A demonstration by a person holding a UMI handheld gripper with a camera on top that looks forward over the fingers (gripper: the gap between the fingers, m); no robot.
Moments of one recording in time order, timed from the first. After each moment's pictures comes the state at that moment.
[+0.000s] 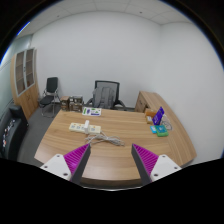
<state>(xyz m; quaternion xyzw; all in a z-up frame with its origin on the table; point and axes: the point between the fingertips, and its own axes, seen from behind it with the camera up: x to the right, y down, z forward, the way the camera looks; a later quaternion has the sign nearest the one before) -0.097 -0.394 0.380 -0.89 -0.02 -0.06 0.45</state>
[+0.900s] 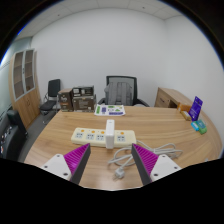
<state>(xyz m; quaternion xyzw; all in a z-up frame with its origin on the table) -0.238 -0.143 0.117 -0.87 -0.01 -0.01 0.49</state>
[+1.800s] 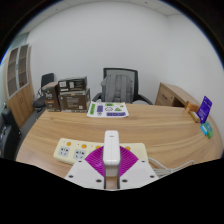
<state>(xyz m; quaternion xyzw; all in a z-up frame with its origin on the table) -0.240 -0.021 0.059 -0.88 0.00 -0.03 0.47</state>
